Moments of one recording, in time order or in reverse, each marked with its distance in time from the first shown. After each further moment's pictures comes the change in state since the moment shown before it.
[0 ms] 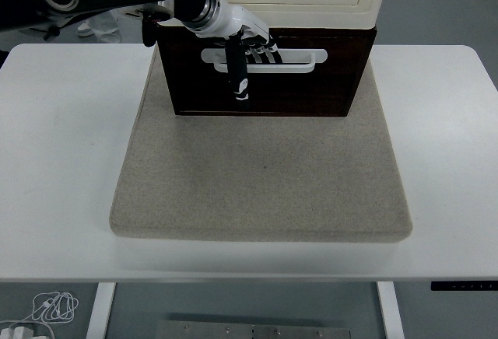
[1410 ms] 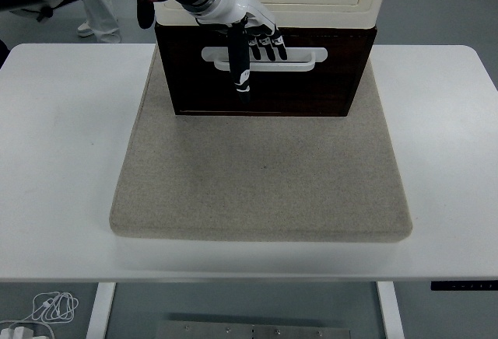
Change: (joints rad) left arm -0.058 0.005 -0.003 -0.005 -0.001 -0.050 -0.002; right arm 0.000 0.000 0.000 0.000 0.000 0.000 -0.001
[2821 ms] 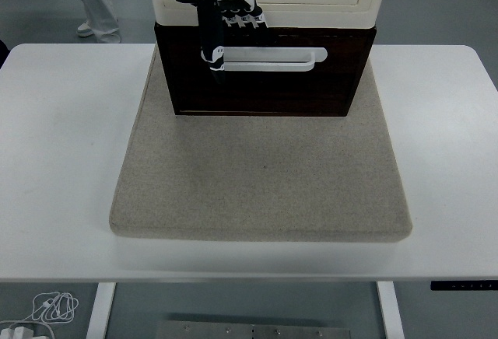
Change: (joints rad) left arm -0.081 0.098 0.004 -0.017 0.008 -0.118 -0.034; right arm 0.000 0.000 0.000 0.000 0.000 0.000 0.000
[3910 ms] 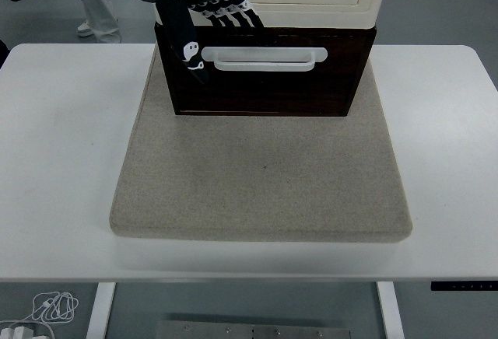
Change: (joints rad) left arm -0.009 0.248 0.001 -0.220 0.000 0.053 -0.179; right arm 0.000 0.000 0.000 0.000 0.000 0.000 0.000
